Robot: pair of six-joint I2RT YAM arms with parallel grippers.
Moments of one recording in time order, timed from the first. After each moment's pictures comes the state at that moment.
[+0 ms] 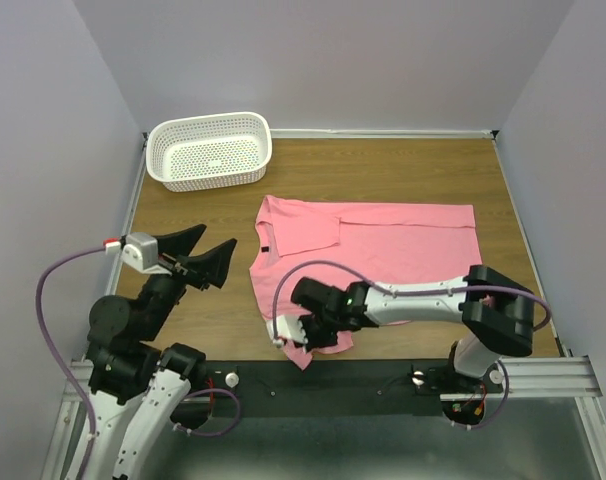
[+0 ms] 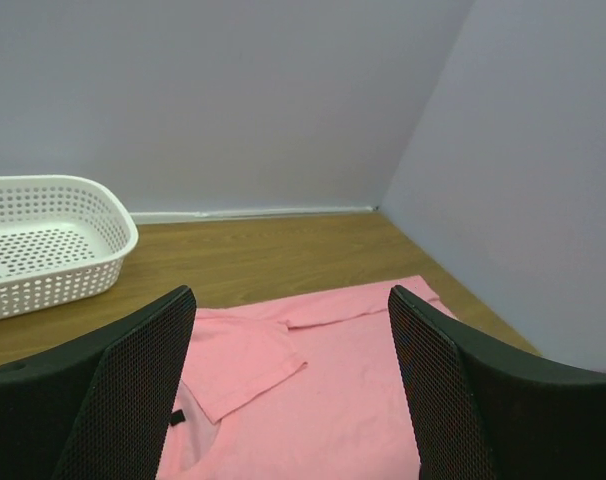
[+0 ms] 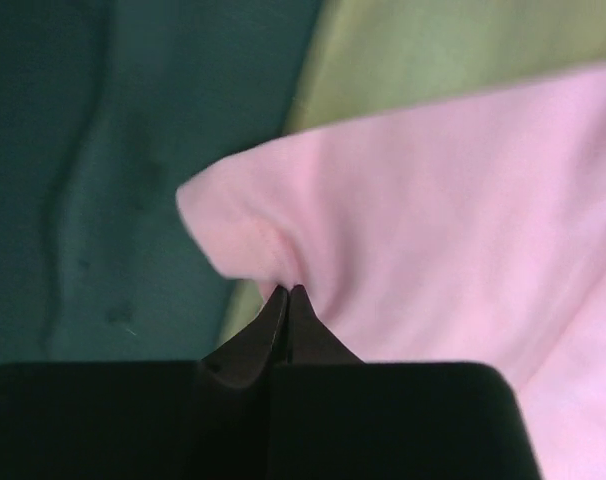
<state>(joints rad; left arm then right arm) -0.35 0.21 0.69 -0.18 0.13 -0.36 1.29 1.67 0.93 -0.37 -0.33 -0.58</state>
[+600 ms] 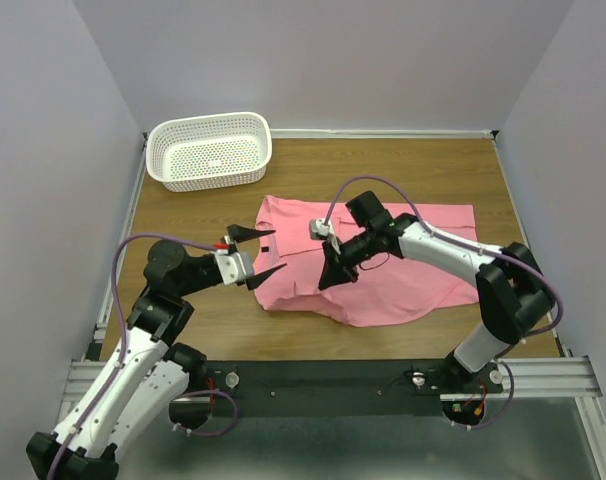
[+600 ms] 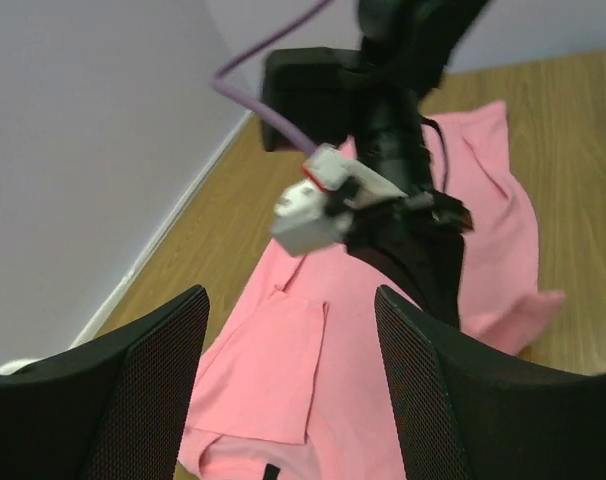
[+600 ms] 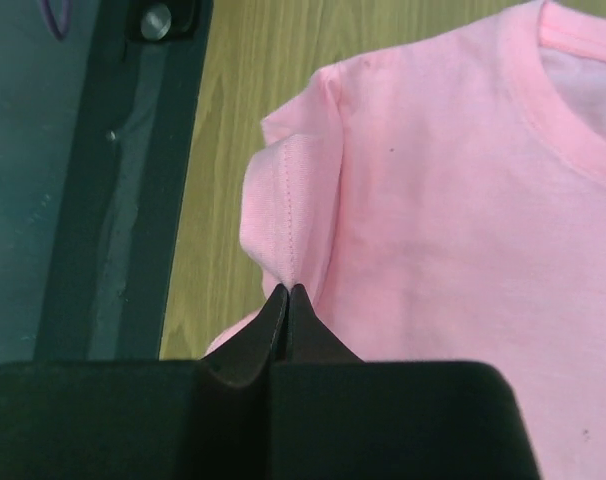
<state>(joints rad) -0.39 0.59 0.61 0.08 0.78 0.33 0.68 1.61 1.04 -0.45 -0.94 -0.58</state>
